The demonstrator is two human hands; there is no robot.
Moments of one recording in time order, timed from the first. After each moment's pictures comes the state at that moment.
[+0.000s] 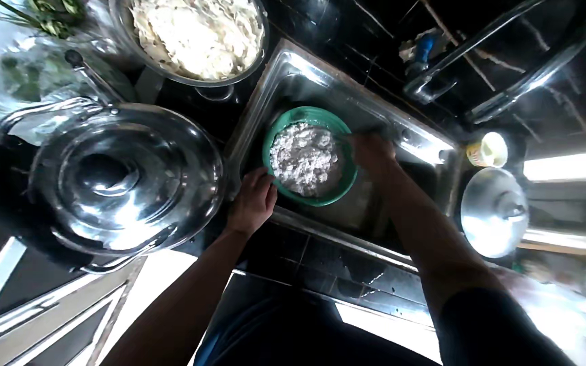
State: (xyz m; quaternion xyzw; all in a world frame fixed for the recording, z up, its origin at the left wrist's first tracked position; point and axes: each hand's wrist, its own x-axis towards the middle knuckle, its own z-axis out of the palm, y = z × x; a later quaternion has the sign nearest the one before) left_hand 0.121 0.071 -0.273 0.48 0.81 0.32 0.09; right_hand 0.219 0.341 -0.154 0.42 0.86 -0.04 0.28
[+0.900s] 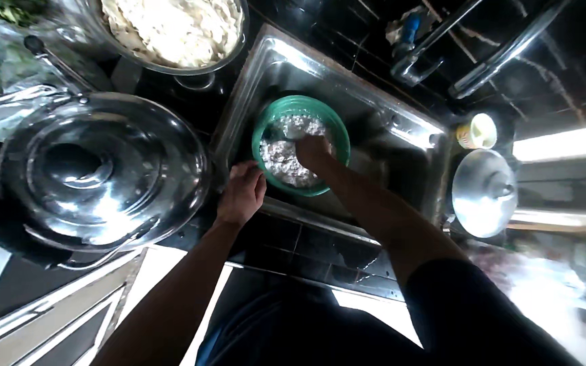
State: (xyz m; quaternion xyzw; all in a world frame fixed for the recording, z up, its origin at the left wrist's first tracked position) left_hand 0.119 0.073 -0.272 0.49 0.80 0.33 0.08; right_hand 0.177 0.283 -0.219 0.32 0.89 -0.09 0.31
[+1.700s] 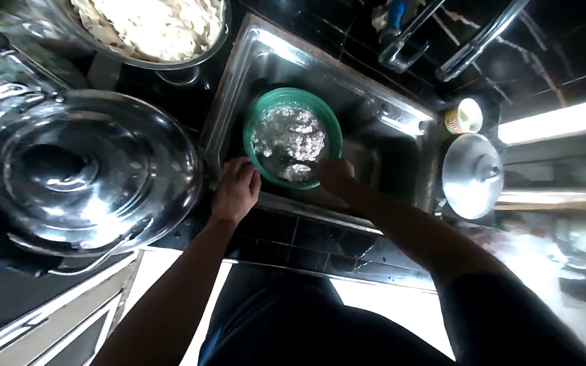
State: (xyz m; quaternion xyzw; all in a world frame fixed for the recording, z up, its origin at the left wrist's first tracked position) left_hand 0.119 0.071 -0.273 0.49 0.80 0.32 0.08; right_hand 0.266 0.269 -0.207 0.32 0.87 -0.06 0.38
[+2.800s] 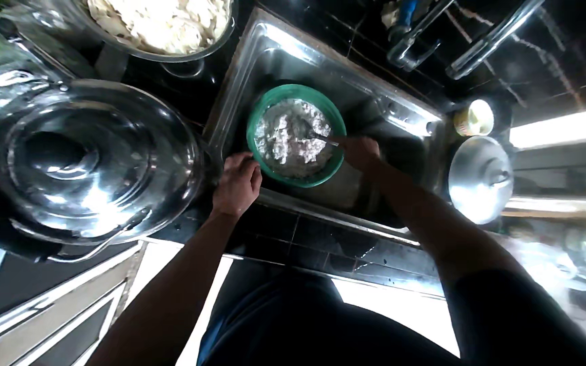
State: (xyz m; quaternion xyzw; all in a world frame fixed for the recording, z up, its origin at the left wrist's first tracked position) left_hand 0.120 0.072 -0.273 0.49 0.82 0.29 0.09; right_hand 0.286 0.352 -0.213 0.41 0.87 -0.11 0.26
